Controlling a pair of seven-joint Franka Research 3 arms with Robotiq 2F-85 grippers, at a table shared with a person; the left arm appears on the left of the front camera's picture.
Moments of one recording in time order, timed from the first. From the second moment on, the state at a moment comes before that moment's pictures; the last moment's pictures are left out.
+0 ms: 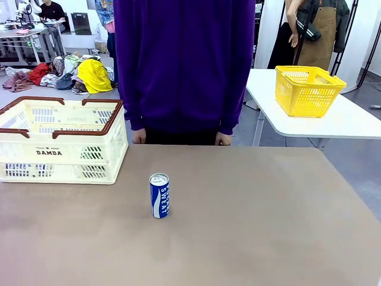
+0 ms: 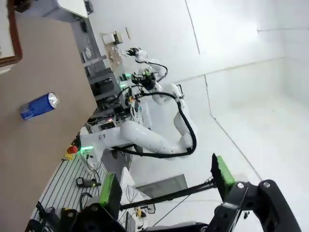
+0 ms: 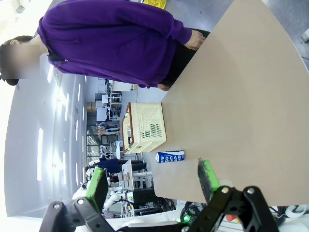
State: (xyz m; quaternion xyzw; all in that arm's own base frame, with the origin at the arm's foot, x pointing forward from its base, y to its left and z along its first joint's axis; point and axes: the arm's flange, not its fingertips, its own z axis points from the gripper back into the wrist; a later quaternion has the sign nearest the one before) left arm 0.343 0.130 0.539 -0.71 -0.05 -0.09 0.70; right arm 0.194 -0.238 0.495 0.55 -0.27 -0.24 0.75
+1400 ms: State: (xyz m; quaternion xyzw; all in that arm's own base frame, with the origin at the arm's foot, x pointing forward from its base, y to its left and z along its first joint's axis) left arm 0.345 0.103 0.541 -0.69 -0.05 -0.12 0.72; right arm 0.194 -0.238 0.495 0.55 -0.27 -0.24 0.75
